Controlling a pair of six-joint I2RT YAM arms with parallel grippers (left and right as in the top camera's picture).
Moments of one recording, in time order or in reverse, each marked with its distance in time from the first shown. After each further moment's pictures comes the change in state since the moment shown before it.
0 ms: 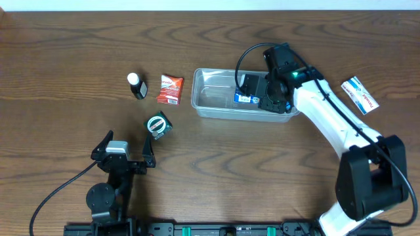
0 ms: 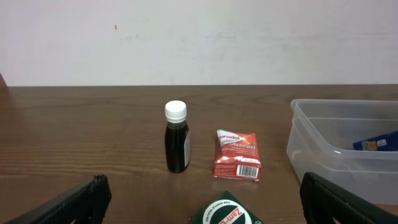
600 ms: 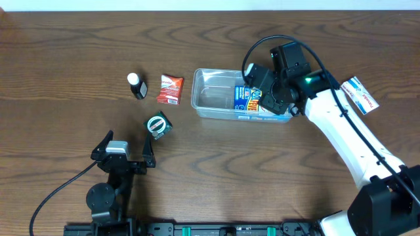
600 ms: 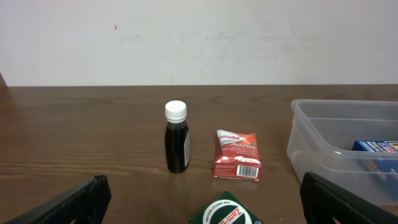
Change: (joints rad) left arm 0.000 0.000 0.000 0.000 0.000 0.000; right arm 0.013 -0.152 0.000 -0.050 0.000 0.240
